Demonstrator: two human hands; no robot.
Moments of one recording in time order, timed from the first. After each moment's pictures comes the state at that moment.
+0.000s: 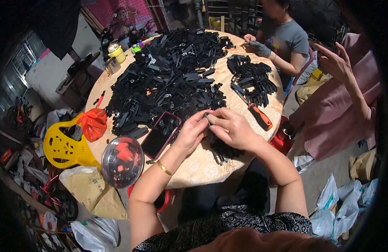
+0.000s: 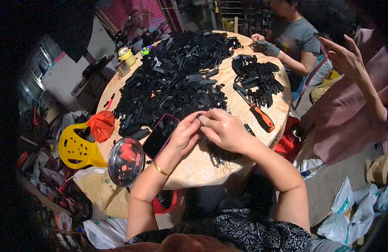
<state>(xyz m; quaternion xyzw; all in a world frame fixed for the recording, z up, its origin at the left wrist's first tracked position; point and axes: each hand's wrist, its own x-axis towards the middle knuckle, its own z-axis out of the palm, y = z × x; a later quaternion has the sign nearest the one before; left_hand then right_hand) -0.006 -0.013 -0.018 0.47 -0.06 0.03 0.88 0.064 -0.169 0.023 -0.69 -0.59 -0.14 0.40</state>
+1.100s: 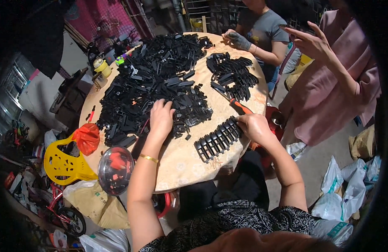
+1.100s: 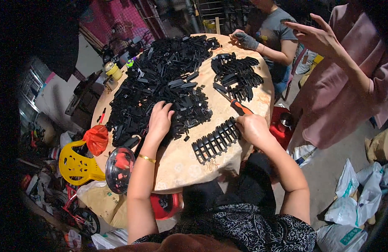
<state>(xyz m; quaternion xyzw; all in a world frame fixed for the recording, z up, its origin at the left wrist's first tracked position) 0.030 0.035 -0.012 0.95 0.04 0.29 0.05 0.098 -0.272 -0.015 -0.90 -0.38 -0.08 0.18</state>
